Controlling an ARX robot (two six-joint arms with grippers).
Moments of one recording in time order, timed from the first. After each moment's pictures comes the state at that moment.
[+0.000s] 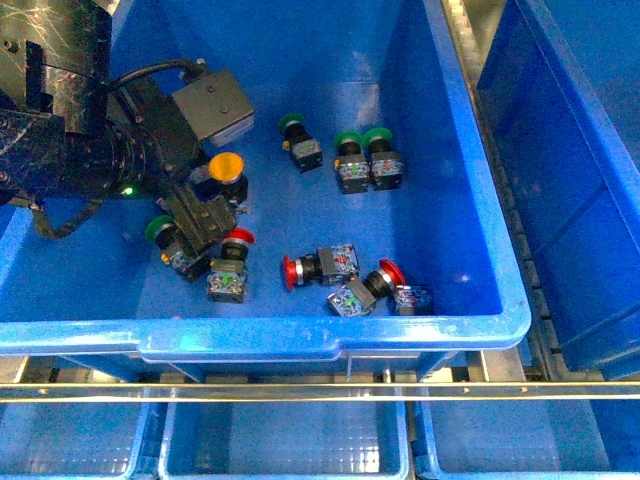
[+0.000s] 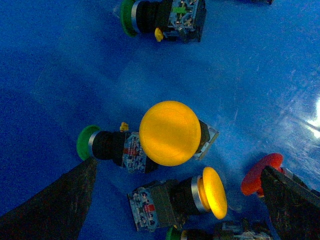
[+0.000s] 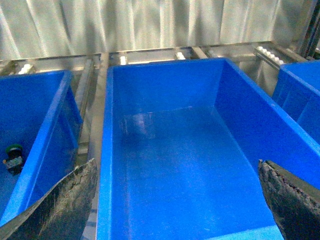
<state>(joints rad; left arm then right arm) -0.23 2.20 1.05 0.55 0.16 0.84 0.00 0.00 0.02 0.00 0.00 0.00</state>
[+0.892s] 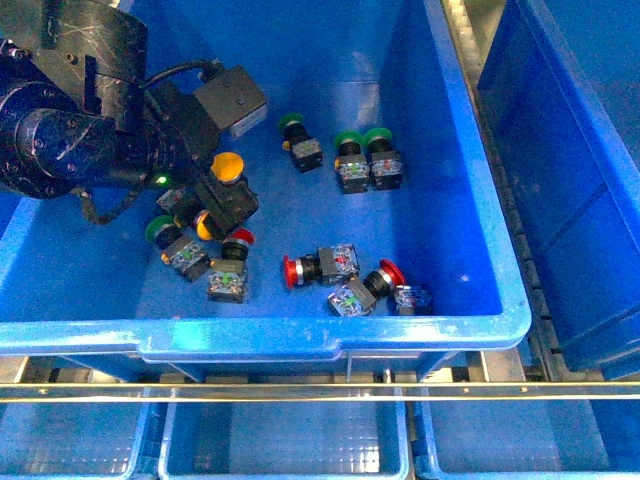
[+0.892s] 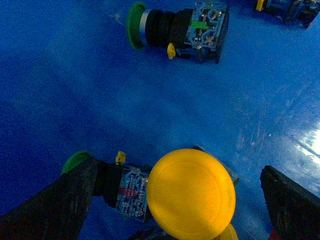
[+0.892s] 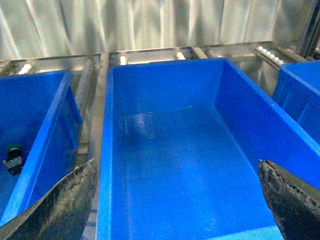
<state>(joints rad) -0.23 2.34 1.22 0.54 0.20 0.75 0.00 0.00 0.02 0.00 0.00 0.00</state>
